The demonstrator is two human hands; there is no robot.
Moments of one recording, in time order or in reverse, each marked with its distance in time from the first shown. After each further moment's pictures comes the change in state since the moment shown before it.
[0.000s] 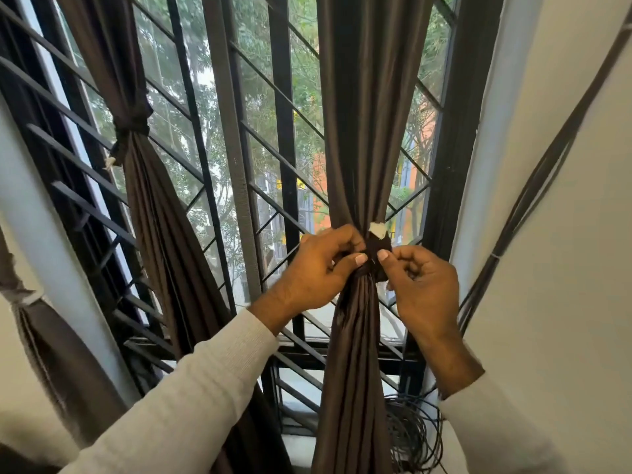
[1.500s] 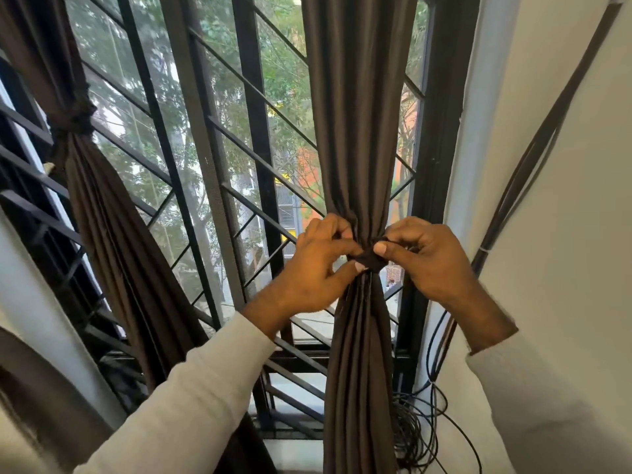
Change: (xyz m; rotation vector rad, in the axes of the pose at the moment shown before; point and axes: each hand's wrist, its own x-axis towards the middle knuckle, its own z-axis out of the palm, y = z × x) left_hand 0.024 -0.017 0.022 0.217 -0.078 0.093; right_hand 0.073 0.017 -0.039 -0.184 -0.366 -0.226
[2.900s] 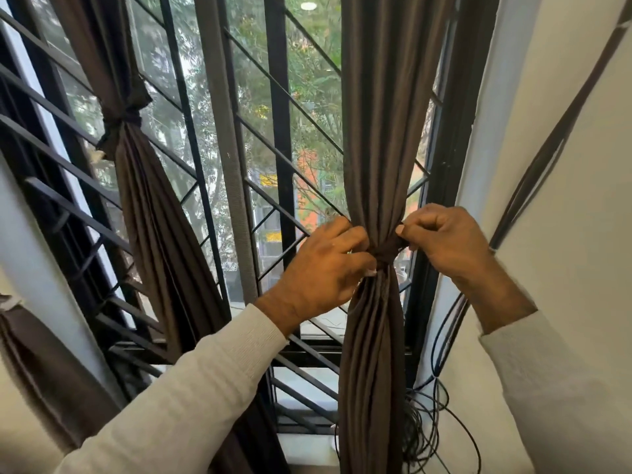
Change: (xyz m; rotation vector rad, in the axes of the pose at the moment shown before) left_hand -0.029 0.010 -0.031 0.294 0.131 0.373; right_hand 0.009 -0.038 0.004 -0.119 0.046 0.228
